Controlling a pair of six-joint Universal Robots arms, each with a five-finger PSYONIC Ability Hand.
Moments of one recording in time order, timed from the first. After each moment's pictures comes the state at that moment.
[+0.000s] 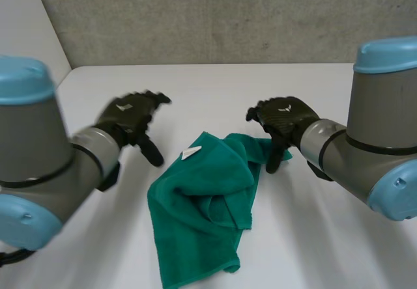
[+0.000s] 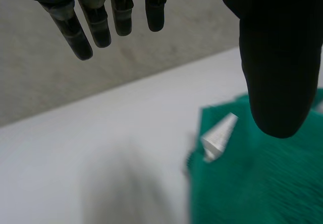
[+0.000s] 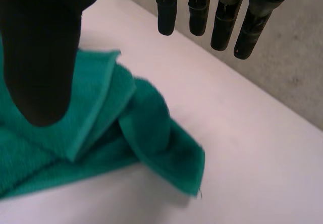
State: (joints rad) left arm 4.21 -1.88 -1.46 3.05 -1.57 3.13; right arm 2.05 -1.12 1.26 0.27 1.43 2.85; left_hand 0.20 0.20 0.22 0.20 0.05; right_hand 0.23 0.25 0.24 0.25 0.07
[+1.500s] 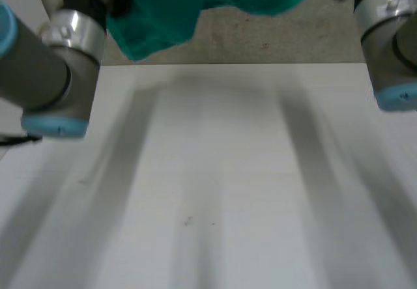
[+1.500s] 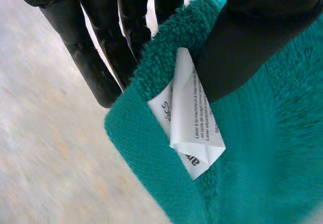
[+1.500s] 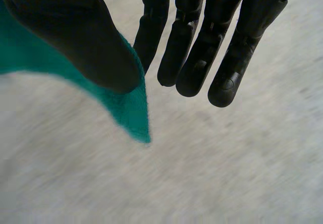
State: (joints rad) left arm 4.27 -1.95 -1.18 3.60 -1.57 3.37; right arm 1.91 -1.11 0.95 -0.28 1.51 2.75; left_hand 1.11 1.19 1.18 1.20 0.94; right_hand 0.98 1.18 1.18 1.19 0.99
